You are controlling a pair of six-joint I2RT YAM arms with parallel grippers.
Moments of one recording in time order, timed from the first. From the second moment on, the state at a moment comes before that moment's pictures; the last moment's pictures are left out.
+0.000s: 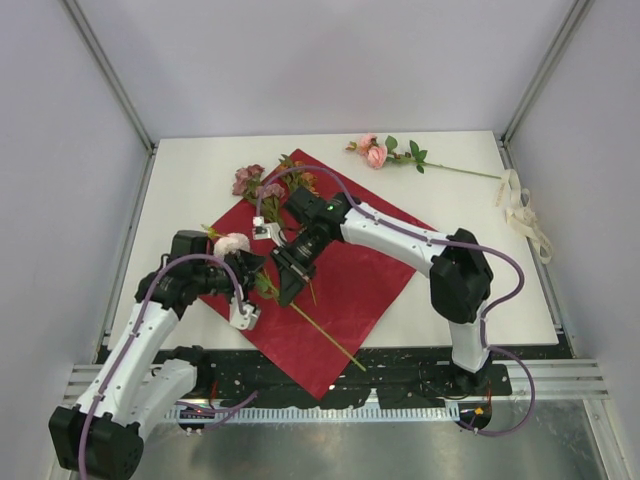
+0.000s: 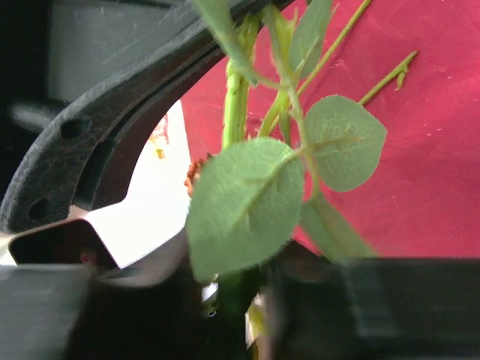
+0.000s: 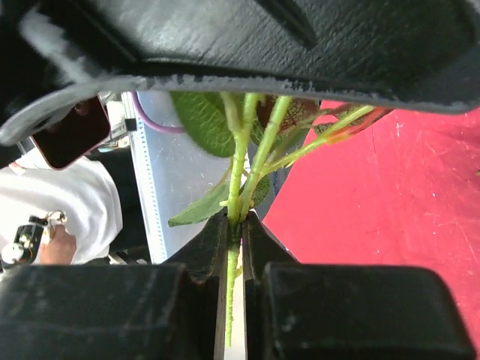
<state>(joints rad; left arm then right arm) -0.24 0.83 0.70 -0.74 0.79 2.03 0.91 1.95 1.70 -0.91 -0.96 0.01</state>
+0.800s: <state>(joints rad) -0.20 1.48 1.28 -0.53 0.51 -0.05 0.37 1.93 1.38 0.02 -0.74 0.64</state>
